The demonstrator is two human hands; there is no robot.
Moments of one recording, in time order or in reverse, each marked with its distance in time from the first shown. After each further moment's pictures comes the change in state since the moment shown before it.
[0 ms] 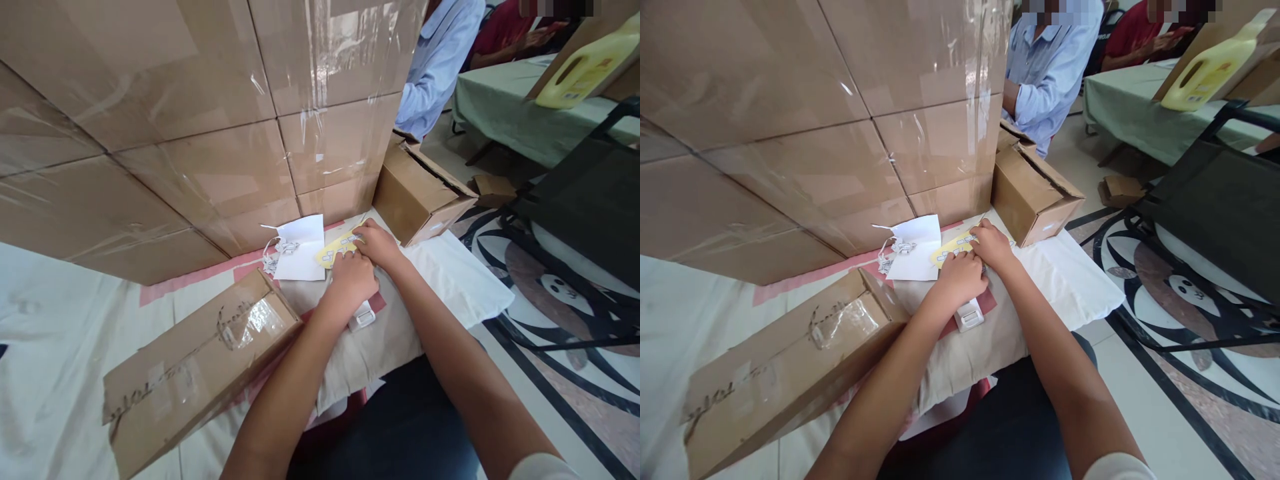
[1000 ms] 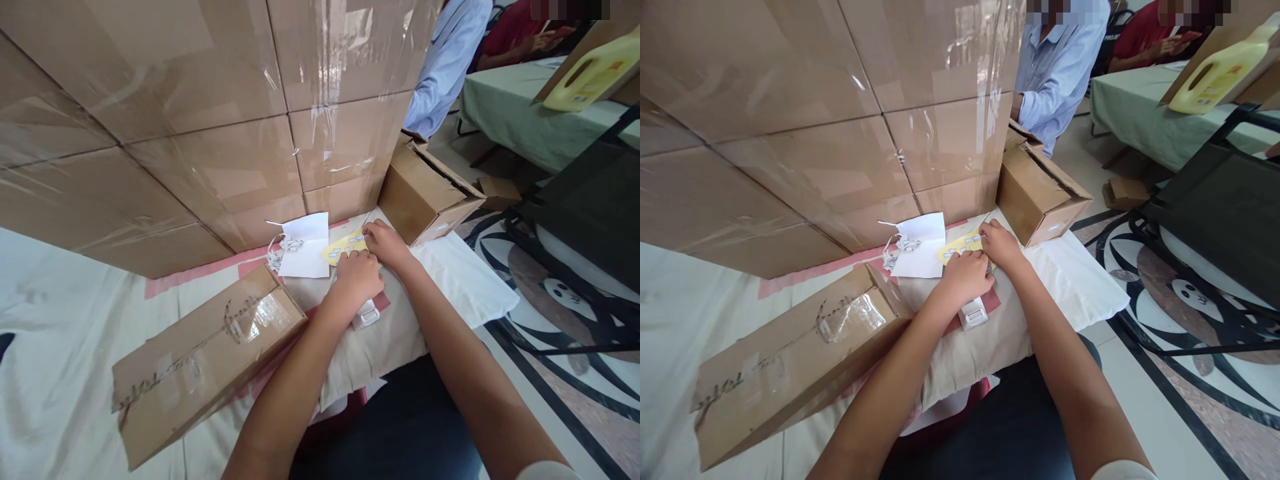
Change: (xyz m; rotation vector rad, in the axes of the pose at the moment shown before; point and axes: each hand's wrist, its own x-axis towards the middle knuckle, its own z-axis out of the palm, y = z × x) left_hand -0.001 -0.003 0.001 -0.047 0.020 0.017; right_hand 0.002 0.014 0.004 0.064 0.046 -0.046
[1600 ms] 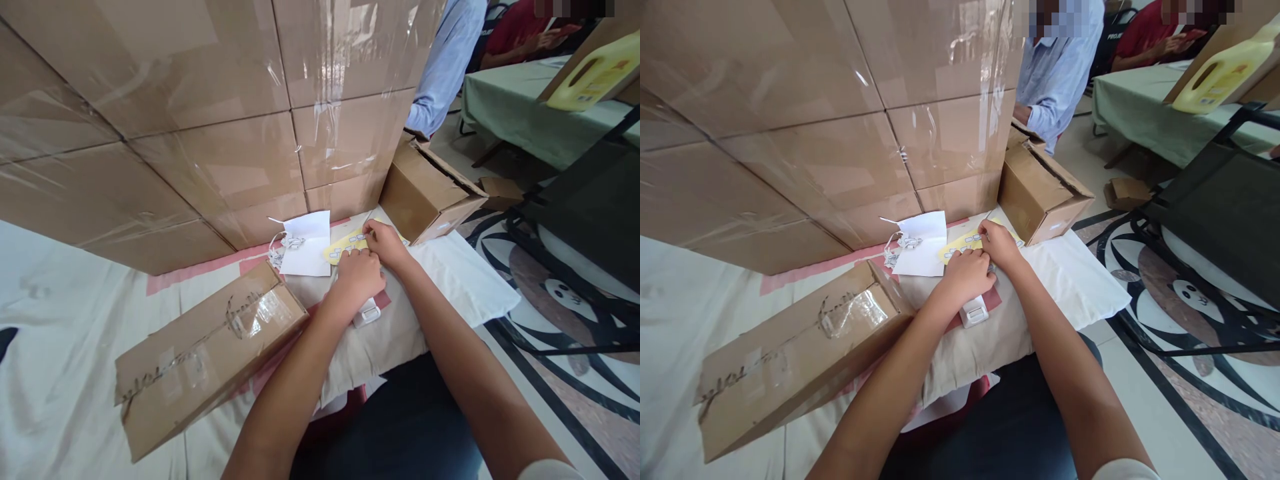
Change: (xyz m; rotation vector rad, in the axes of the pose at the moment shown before) left_hand -0.002 0.001 0.000 -0.005 0.022 0.002; right_hand -0.001 -0.001 0.005 0.210 0.048 -0.025
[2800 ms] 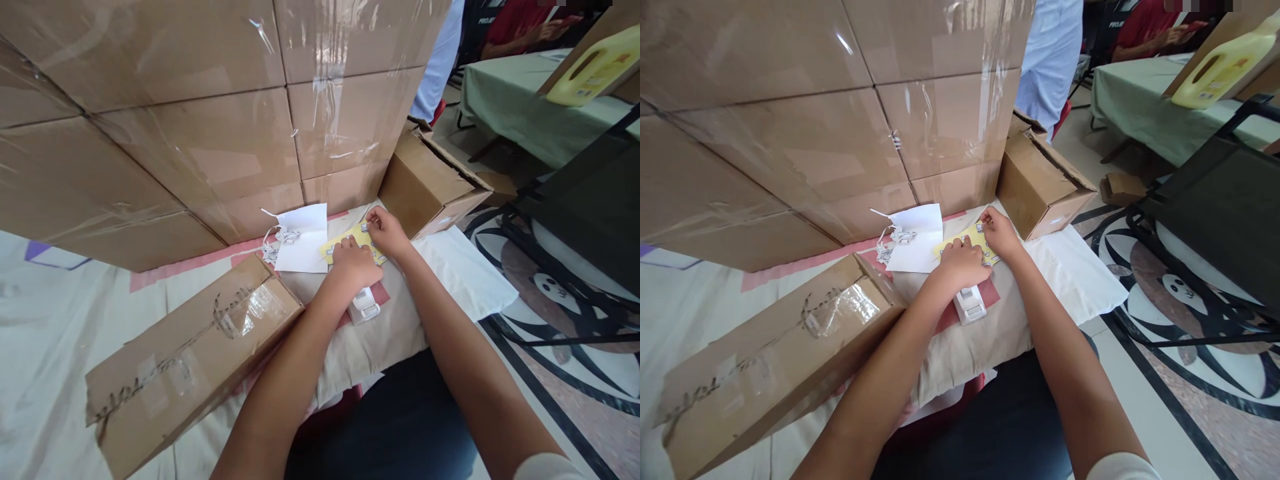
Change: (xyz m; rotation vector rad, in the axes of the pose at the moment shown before) left_hand 0.016 -0.008 -0.005 -0.056 -0.136 -0.140; right_hand 0.008 0.006 0.000 0.260 0.071 0.036
